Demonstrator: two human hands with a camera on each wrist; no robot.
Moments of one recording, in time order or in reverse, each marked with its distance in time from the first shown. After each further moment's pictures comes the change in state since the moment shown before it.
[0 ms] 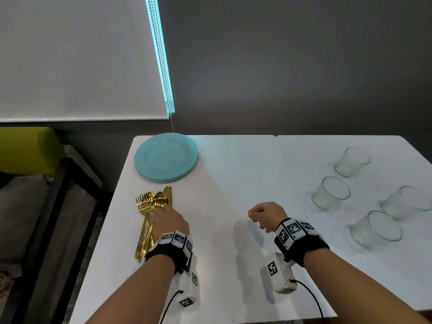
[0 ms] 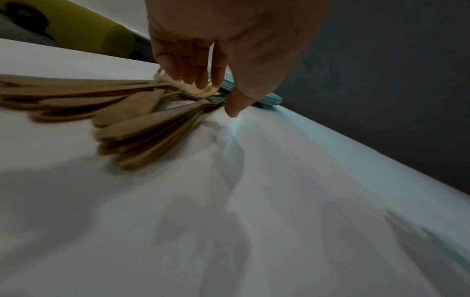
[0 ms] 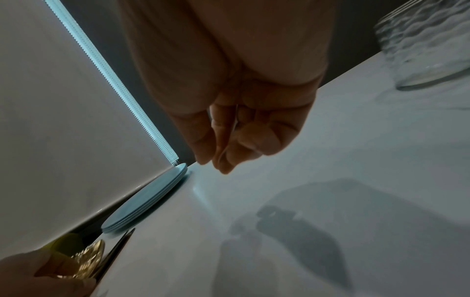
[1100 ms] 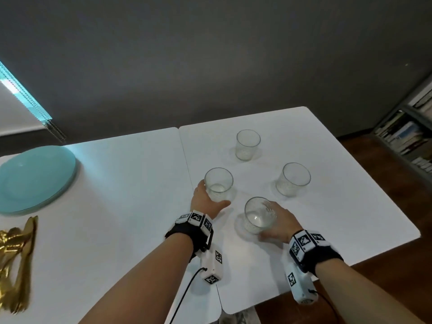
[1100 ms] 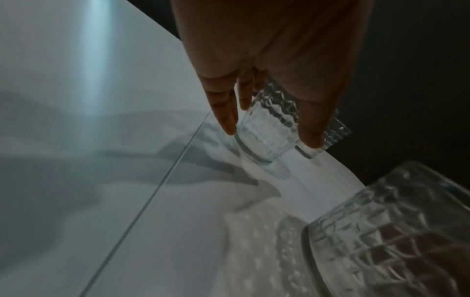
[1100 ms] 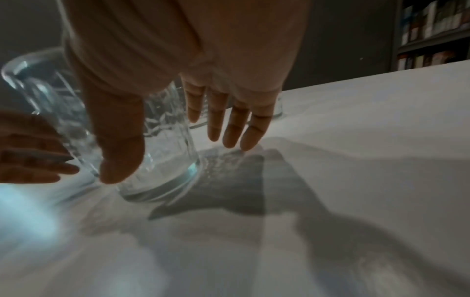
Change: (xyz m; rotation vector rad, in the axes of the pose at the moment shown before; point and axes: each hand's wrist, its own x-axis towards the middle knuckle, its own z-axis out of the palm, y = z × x) left_hand -0.145 0.338 0.059 -0.654 -0.403 0.445; right_hand 0.007 0.270 -0.205 -0.081 0.124 0.095
